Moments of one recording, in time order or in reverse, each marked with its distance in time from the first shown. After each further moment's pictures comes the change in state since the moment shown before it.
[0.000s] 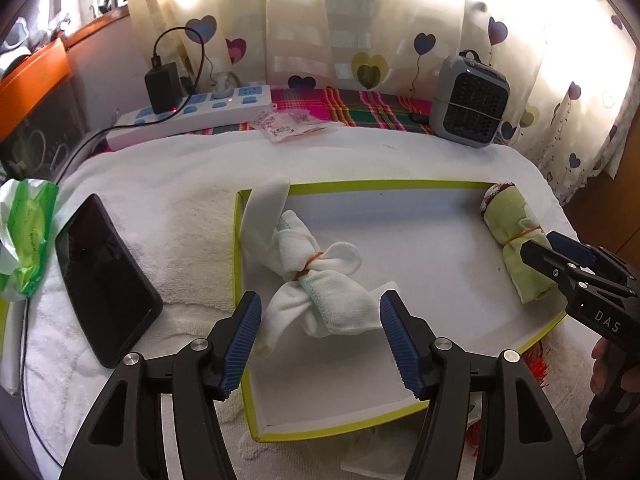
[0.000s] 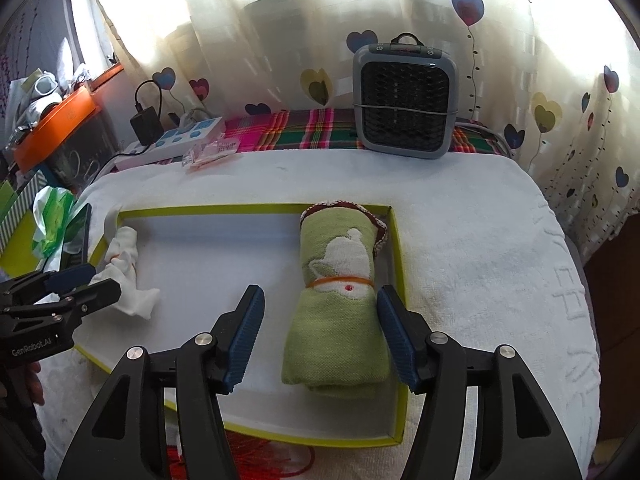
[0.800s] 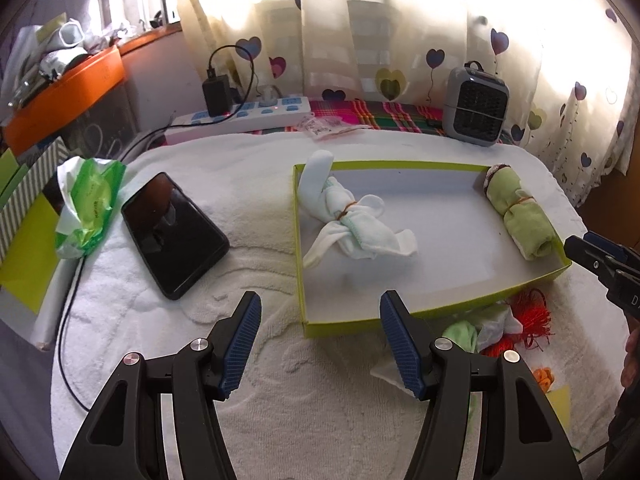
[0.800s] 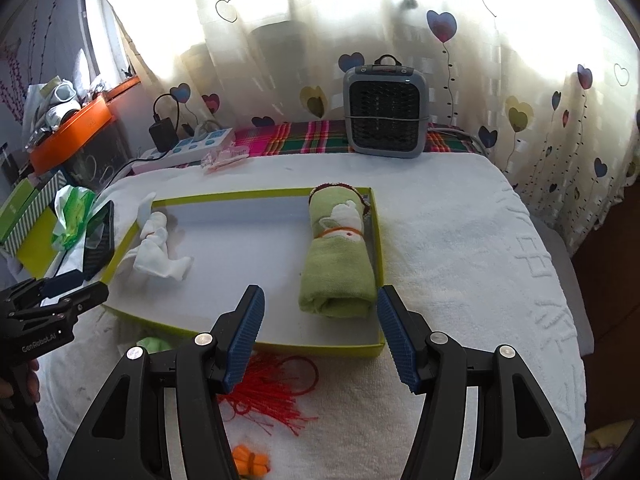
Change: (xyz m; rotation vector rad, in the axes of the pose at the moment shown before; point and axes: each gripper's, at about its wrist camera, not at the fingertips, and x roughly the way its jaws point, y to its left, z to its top) left arm -0.058 0.007 -0.054 -0.012 -0.075 0.118; right arm -0.058 0.000 -0.036 0.022 -0.055 -0.005
